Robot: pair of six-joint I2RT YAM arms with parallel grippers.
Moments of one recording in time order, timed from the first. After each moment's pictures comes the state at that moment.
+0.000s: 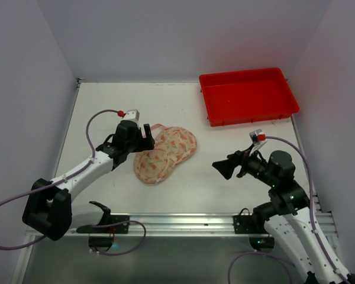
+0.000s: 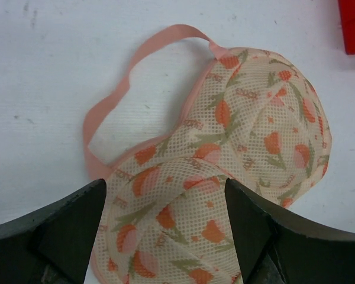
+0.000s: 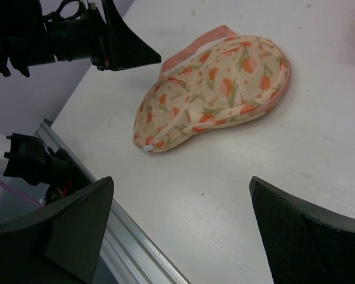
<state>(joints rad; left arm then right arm) -0.44 1.23 0.72 -0.16 -0.13 -0.49 0.35 0.43 0.59 -0.39 -0.45 0.44</state>
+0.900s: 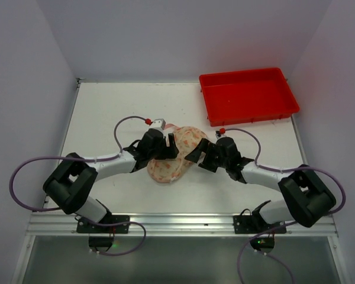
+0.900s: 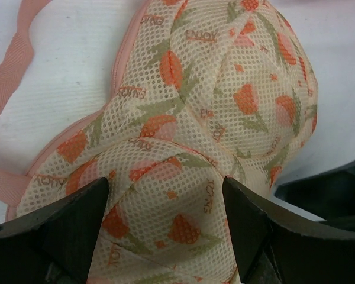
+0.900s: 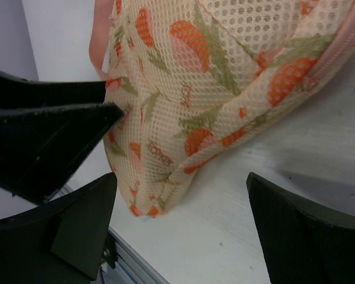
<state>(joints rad) -0.67 1.52 0.72 0.11 -0.10 -0.62 0.59 1.37 0.49 0.26 -0.21 0.99</state>
